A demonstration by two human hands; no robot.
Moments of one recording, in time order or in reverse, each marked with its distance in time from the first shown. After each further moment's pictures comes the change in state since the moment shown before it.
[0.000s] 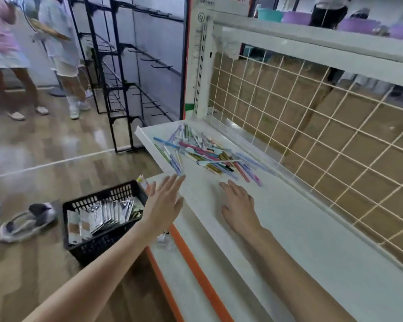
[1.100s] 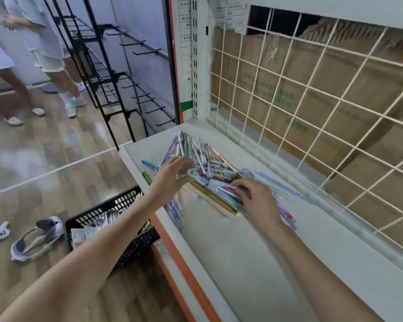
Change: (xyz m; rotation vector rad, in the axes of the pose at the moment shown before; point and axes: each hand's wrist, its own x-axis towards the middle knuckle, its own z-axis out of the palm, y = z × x) left_hand 0.213 -0.057 0.025 -0.349 0.010 0.208; right_hand 0.167 0.047 0.004 0.398 0.231 0.001
